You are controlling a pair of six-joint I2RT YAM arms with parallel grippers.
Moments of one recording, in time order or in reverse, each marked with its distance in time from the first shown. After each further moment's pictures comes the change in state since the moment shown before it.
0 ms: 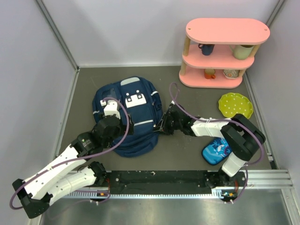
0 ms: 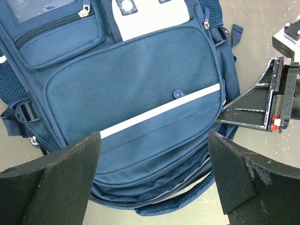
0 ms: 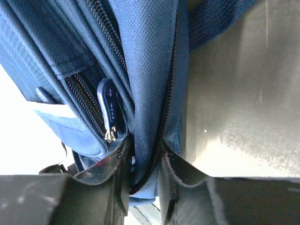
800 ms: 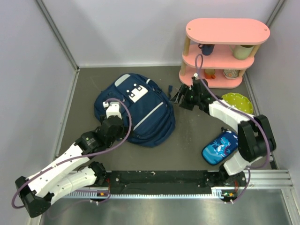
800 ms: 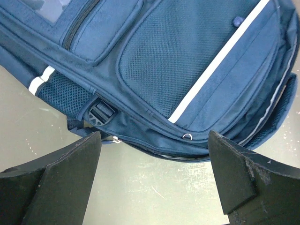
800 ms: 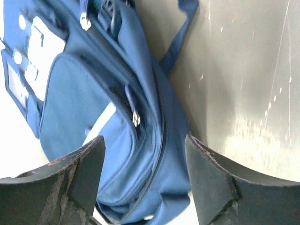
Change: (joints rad) left arm 0.024 0.027 -0.034 -0.019 0.013 -0.029; right arm -0.376 -0.022 0.294 -0.280 0.001 -0.345
